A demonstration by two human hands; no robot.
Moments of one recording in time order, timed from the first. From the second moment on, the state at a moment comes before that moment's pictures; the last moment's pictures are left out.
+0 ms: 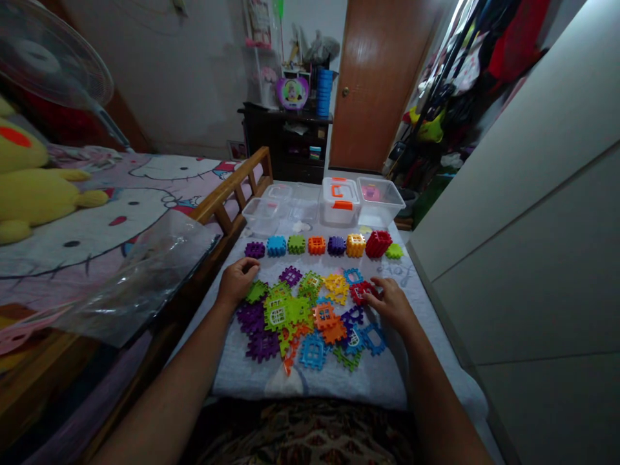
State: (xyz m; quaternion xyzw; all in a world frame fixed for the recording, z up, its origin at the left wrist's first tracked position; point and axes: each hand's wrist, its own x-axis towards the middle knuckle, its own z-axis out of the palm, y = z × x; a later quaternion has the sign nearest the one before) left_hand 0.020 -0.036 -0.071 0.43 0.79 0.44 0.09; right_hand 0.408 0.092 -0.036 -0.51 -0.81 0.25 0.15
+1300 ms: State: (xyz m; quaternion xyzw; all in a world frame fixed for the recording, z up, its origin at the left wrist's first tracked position) left_hand 0.020 -0.036 -0.072 0.42 0.78 0.44 0.10; right_hand 0.371 0.066 -0.037 -0.57 -0.81 0.08 0.10
